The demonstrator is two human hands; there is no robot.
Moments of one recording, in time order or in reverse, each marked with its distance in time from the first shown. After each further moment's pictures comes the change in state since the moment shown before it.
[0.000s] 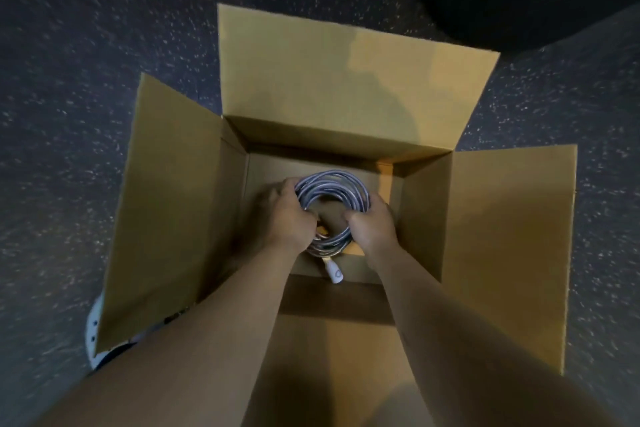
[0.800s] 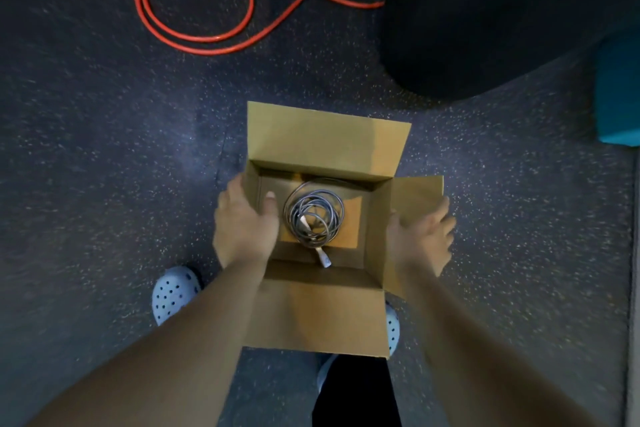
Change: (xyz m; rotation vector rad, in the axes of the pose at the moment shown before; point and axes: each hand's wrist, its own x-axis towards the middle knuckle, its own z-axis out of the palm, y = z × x) left_hand -0.133 0.074 -0.119 0.163 0.444 0.056; right_hand -0.161 -0.091 -0.138 -0.467 0.453 0.036
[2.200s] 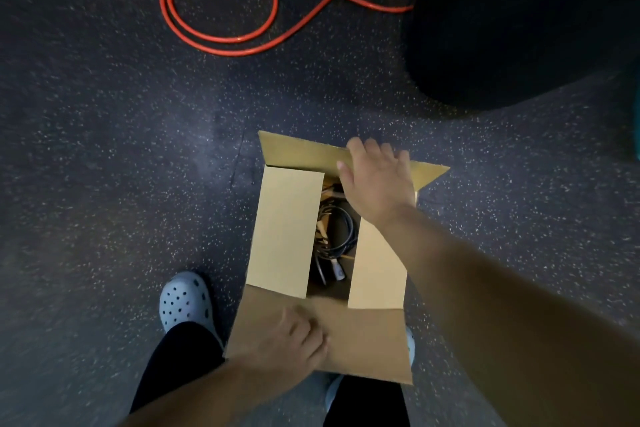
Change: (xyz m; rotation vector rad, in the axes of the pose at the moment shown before) left_hand -0.074 -0.113 0.018 1.196 -0.883 1.377; right_hand 0.015 -0.119 0.022 -0.531 -0.013 -0.946
